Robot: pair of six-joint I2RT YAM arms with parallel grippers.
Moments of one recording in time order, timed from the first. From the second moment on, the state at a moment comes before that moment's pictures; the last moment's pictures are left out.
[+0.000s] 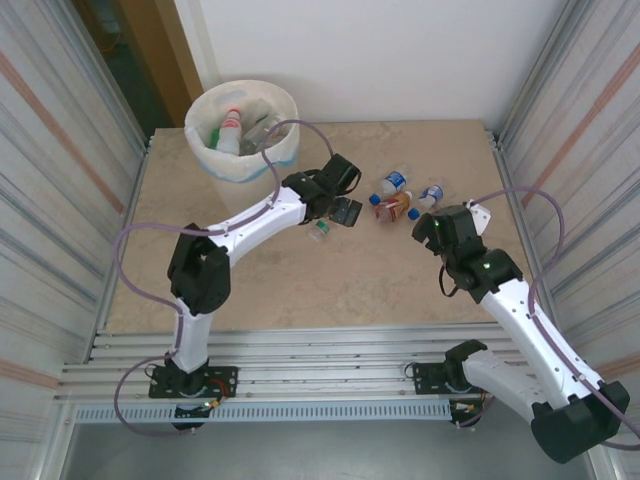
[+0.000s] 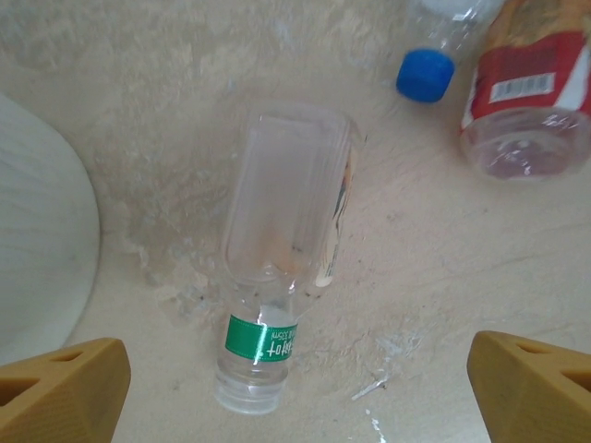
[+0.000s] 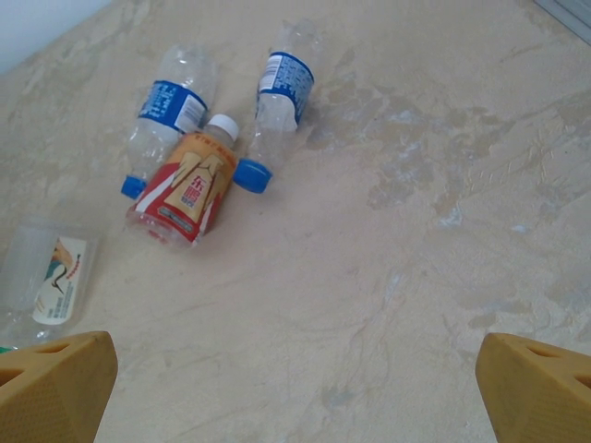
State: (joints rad) left arm -0.77 2.02 1.80 -0.77 -0.25 -0.24; right arm 0.40 0.90 0.88 -0.77 0.45 0.81
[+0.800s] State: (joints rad) left arm -0.69 2.33 2.08 -0.83 -0.19 -0.26; right arm 0.39 0.88 0.87 -0.80 0.45 0.81
